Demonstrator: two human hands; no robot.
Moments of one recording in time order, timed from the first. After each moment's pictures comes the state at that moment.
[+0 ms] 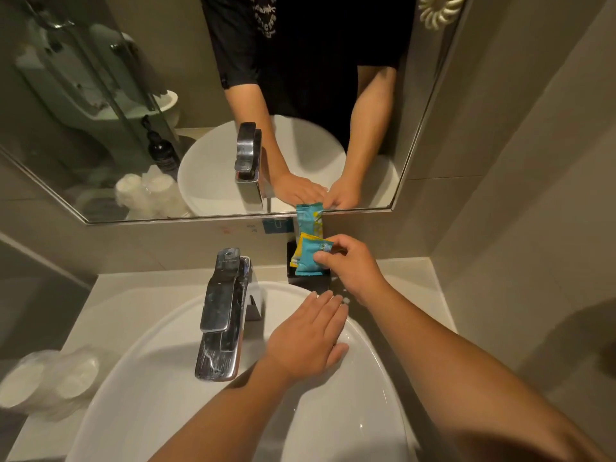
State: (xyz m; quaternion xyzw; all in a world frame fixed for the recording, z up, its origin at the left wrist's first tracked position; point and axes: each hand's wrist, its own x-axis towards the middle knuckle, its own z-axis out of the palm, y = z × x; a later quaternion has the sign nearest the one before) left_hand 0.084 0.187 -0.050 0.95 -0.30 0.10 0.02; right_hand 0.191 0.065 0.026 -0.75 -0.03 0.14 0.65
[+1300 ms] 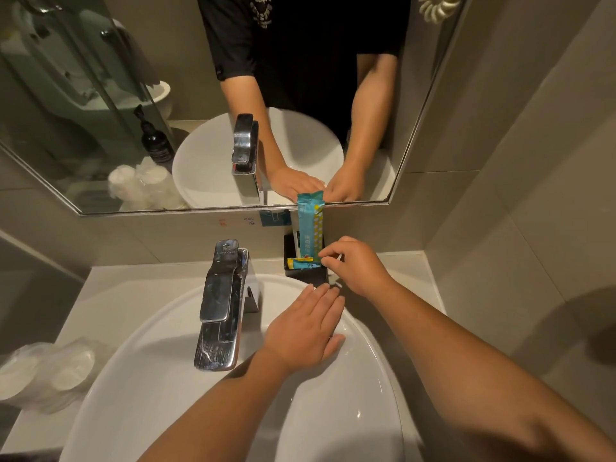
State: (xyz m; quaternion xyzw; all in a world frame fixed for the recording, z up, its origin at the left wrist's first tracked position) left_hand 0.081 0.185 -0.045 0.95 -0.29 0.08 0.01; right_hand 0.191 0.049 0.017 -0.90 -0.16 0.09 0.39
